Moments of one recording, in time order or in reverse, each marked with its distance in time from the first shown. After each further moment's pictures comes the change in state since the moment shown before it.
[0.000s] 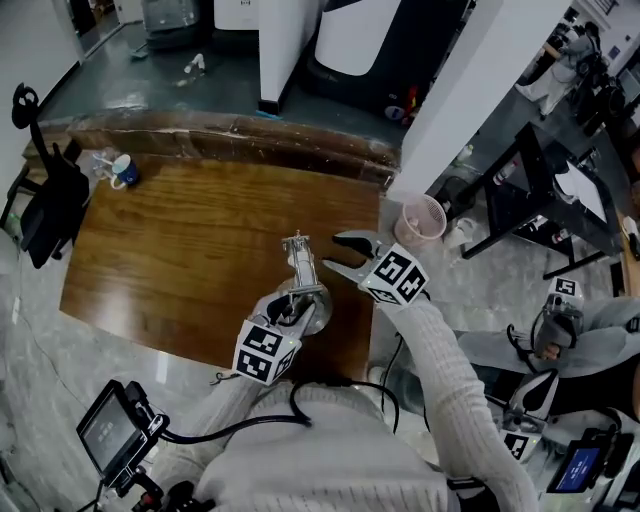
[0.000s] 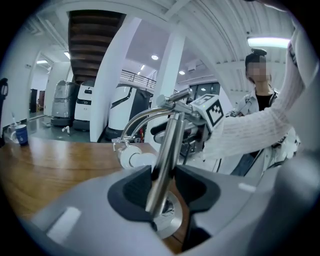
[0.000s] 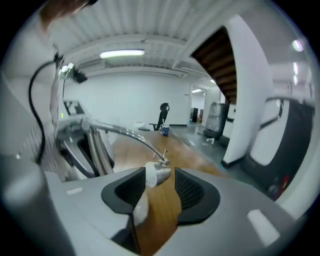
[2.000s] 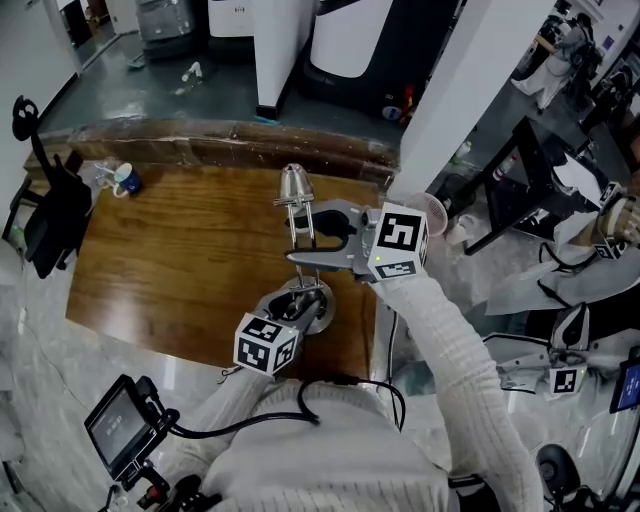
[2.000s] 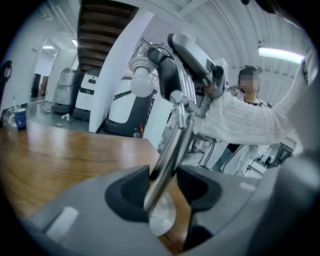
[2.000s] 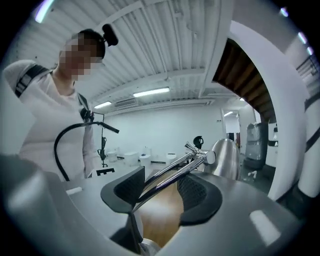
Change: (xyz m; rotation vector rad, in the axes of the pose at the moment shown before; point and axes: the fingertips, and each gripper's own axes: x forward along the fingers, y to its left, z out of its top) left arm -0.001 0.006 -0.002 -0.110 0.028 -0.038; right arm -0.027 0.061 0.172 -0.079 -0.378 0.408
